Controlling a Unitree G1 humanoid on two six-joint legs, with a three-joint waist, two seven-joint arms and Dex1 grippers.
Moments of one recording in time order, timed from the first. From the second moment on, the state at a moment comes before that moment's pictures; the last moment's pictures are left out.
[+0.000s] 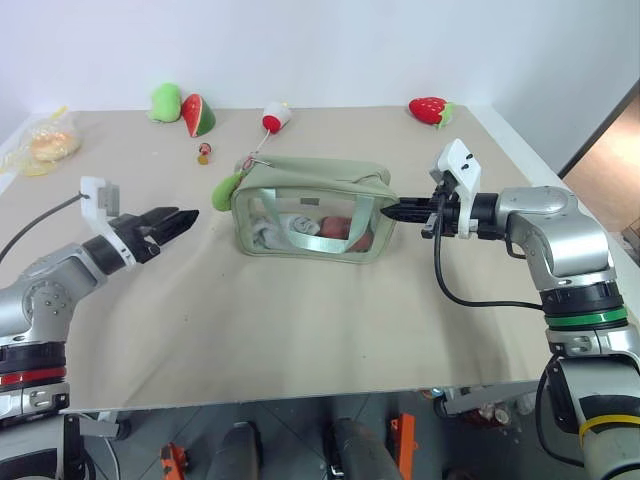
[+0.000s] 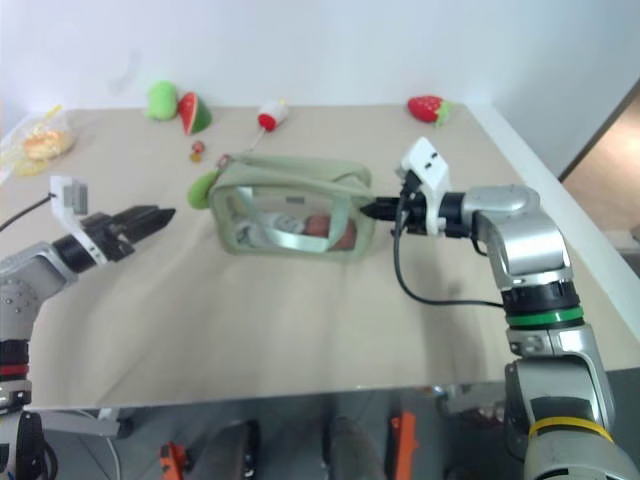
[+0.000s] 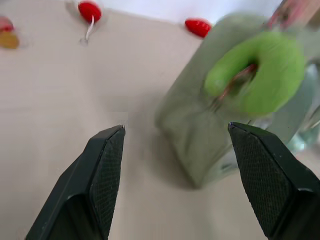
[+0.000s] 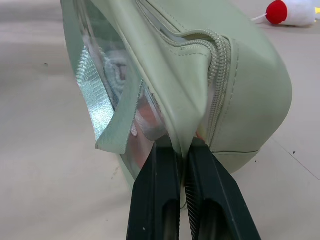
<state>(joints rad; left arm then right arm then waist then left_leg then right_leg) -0.49 0.68 0.29 0.19 -0.73 0.66 -0.77 -0.83 -0.70 0.07 0.16 0.27 0.60 1.06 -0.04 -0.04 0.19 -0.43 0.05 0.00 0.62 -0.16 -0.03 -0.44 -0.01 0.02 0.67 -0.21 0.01</state>
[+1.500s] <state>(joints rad) -0.66 0.58 0.24 0.22 -0.68 0.64 -0.79 -0.79 -0.71 0.06 0.10 0.29 0.63 1.02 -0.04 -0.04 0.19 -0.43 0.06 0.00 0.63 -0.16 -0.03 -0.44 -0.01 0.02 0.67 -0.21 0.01</state>
